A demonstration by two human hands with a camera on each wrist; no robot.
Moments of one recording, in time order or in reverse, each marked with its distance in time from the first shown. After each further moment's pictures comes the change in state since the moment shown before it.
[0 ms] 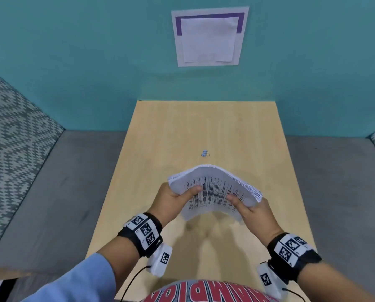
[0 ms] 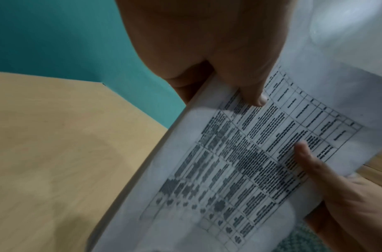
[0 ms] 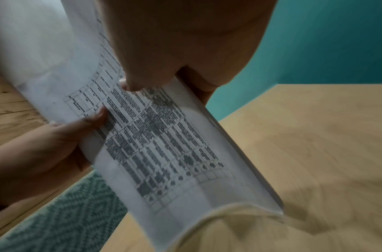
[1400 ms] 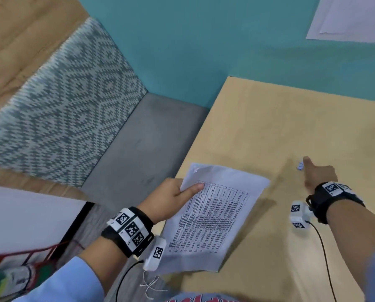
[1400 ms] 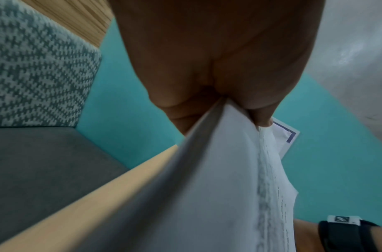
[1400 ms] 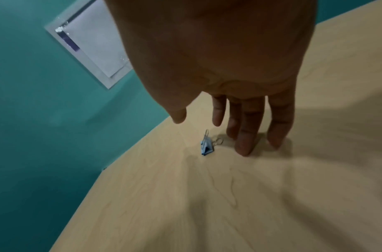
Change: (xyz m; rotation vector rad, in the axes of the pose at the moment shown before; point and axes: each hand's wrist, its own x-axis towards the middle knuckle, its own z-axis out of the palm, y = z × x) left_hand -0.021 -0.020 -0.200 0.330 0.070 -0.299; right_hand 0.277 0.028 0.134 -0.398 0.154 0.579
